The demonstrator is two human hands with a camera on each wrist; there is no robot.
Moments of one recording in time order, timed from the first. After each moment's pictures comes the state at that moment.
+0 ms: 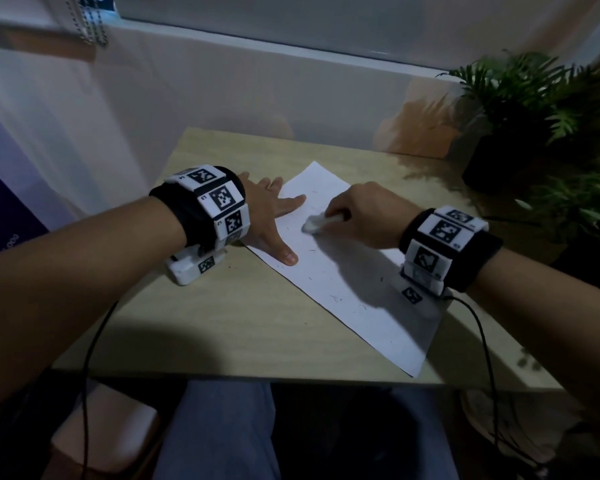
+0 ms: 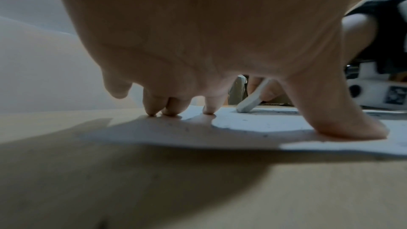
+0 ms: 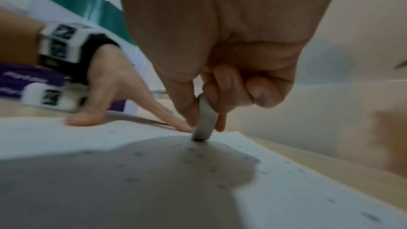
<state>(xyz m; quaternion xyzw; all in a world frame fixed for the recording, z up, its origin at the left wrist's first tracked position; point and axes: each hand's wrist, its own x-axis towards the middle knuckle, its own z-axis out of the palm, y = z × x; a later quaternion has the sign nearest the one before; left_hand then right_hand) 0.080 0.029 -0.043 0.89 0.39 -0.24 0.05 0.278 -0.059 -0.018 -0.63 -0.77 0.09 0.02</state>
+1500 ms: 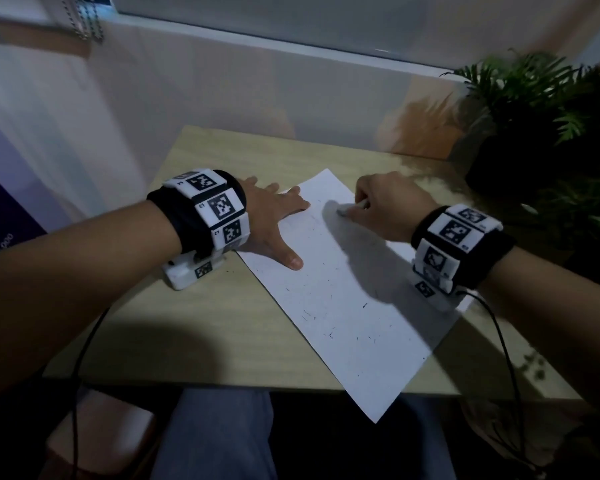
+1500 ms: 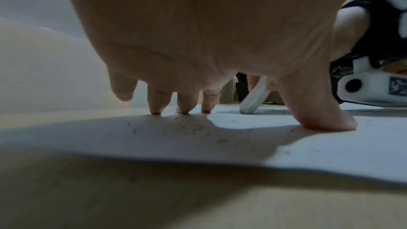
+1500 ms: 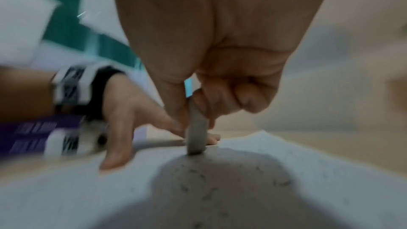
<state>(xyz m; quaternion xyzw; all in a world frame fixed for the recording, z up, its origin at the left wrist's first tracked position) 0.081 0.027 -0.041 0.90 0.37 -0.21 0.10 0.304 -0.049 -0.020 -0.72 -0.70 0.02 0.03</state>
